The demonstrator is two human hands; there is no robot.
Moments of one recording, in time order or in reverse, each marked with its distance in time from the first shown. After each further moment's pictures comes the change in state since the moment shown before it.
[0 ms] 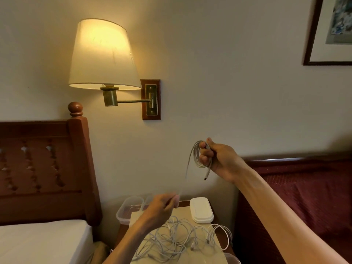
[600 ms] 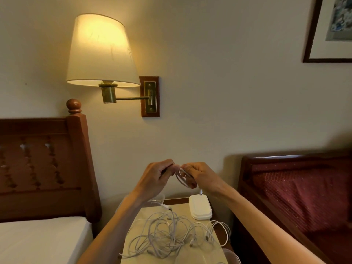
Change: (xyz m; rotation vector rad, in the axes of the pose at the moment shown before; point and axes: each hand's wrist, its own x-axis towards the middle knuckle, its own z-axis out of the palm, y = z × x) left_hand 0.027 0.056 -0.053 0.014 0.223 0.324; right_hand -0.002 0.063 0.005 -0.781 -0.089 -0.145
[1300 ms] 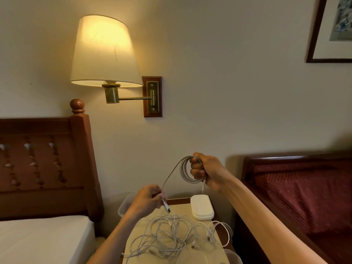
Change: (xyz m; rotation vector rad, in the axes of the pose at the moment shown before) left_hand -0.055 -0.066 0.019 -0.216 -0.076 -0.696; right_hand 0.009 -0.018 -0.013 0.653 0.079 0.269
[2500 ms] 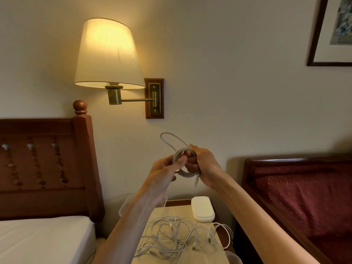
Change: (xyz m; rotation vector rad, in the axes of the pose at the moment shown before) left_hand -0.037 0.137 0.007 -0.469 0.013 0.068; right_hand -0.006 -0.016 0.032 -0.173 -0.001 -0.169
